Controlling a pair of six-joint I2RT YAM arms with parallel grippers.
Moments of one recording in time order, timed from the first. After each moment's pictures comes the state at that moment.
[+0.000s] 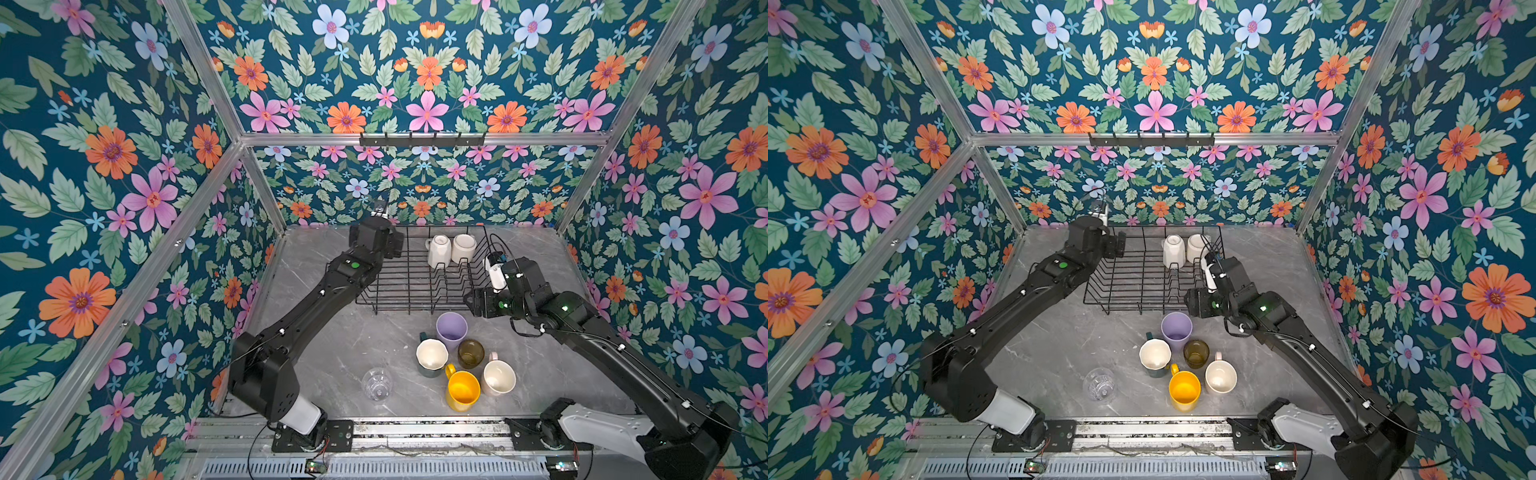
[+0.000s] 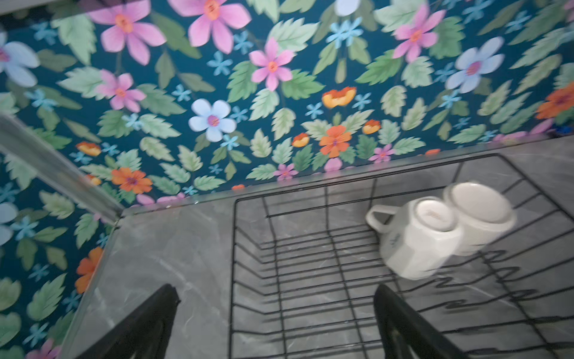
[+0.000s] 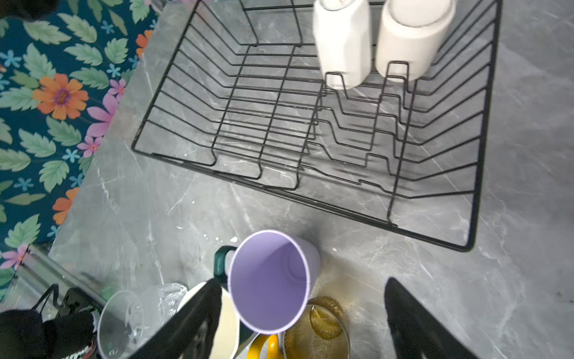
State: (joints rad) left arm -0.52 1.51 1.34 -0.26 -0.44 -0.05; right arm 0.62 1.13 1.15 -0.77 -0.01 0.39
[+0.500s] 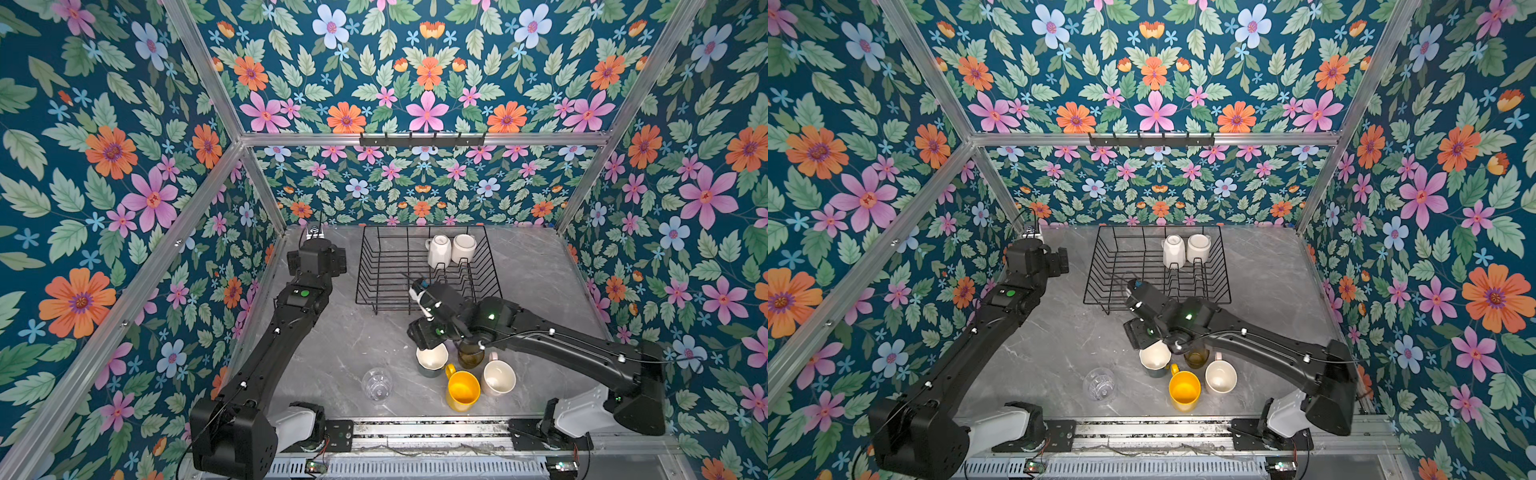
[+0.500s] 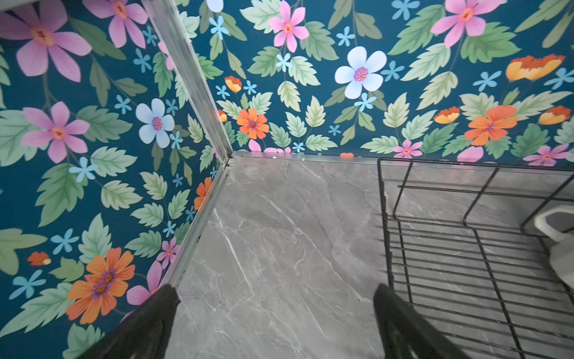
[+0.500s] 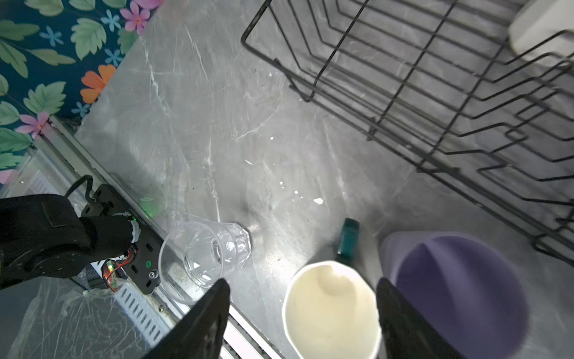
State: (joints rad) left arm -0.25 1.20 1.03 -0.25 -0.46 -0.05; right arm 1.09 1.51 1.37 -0.80 0.09 0.48
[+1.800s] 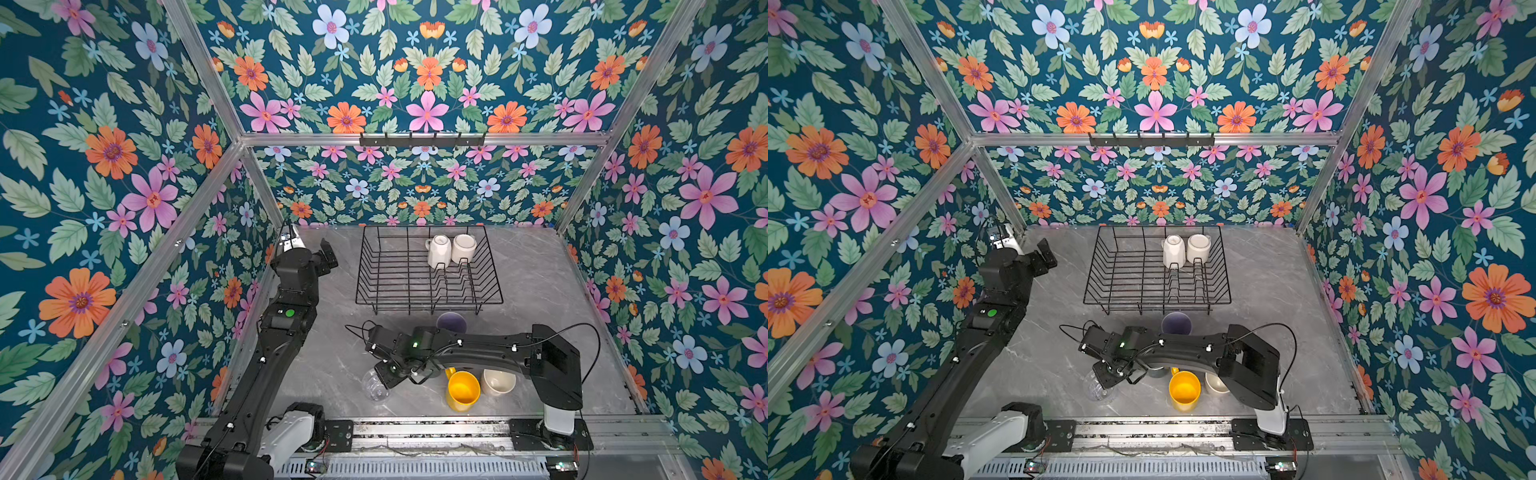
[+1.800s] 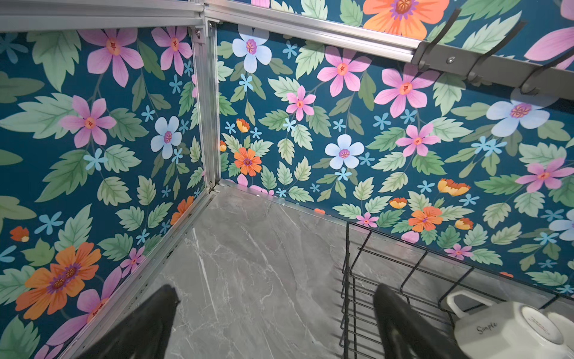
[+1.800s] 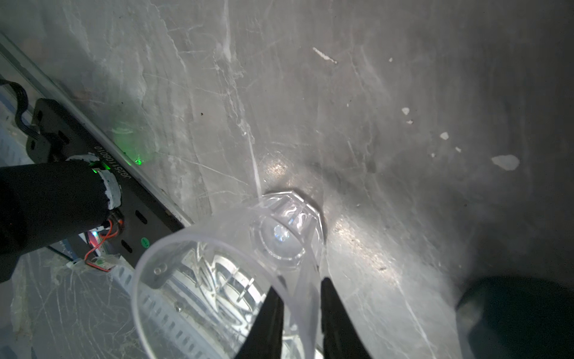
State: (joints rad) left arm -0.20 1.03 0.95 -0.13 -0.39 -0.26; right arm 1.24 1.90 1.44 -0.72 -0.07 0.63
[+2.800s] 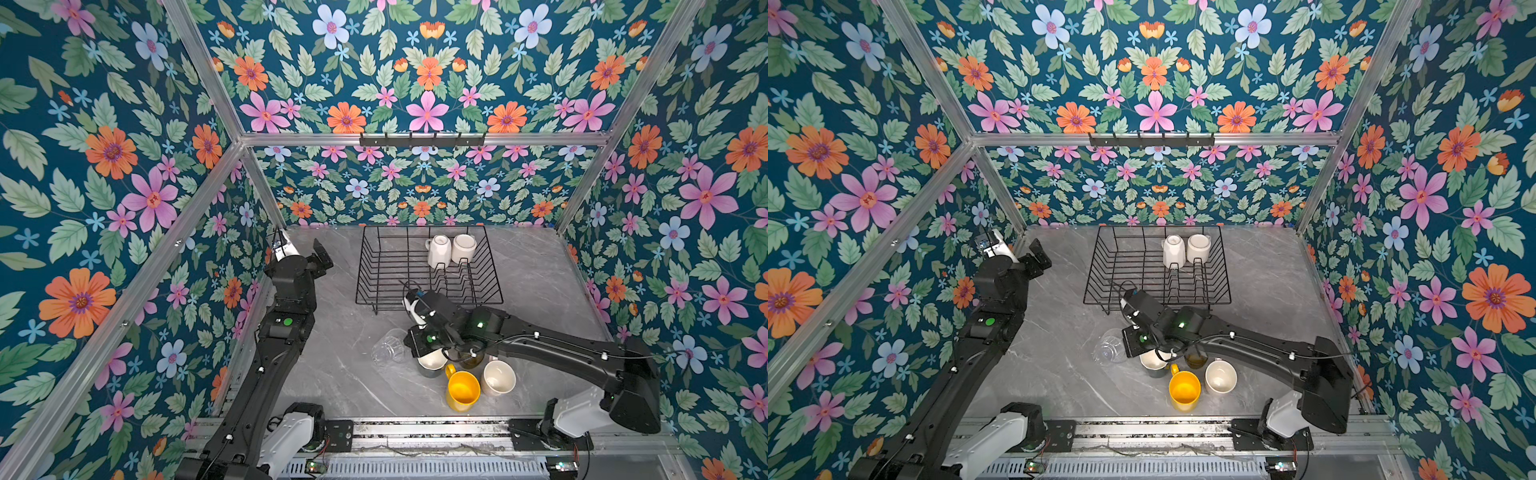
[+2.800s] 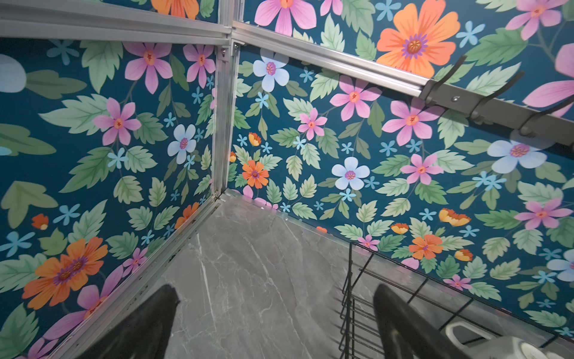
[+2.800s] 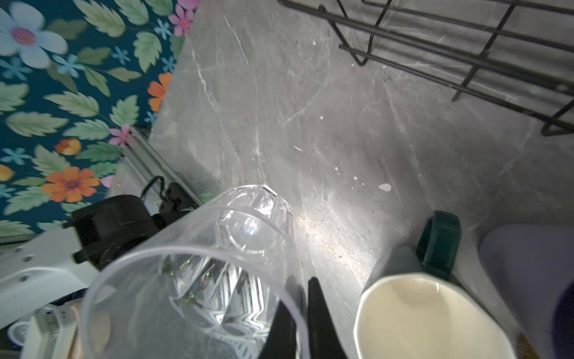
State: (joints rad) left arm -0.18 0.97 0.88 -0.05 -0.41 -0.31; right arm 1.04 1.45 1.21 -0.59 -0.12 0.66
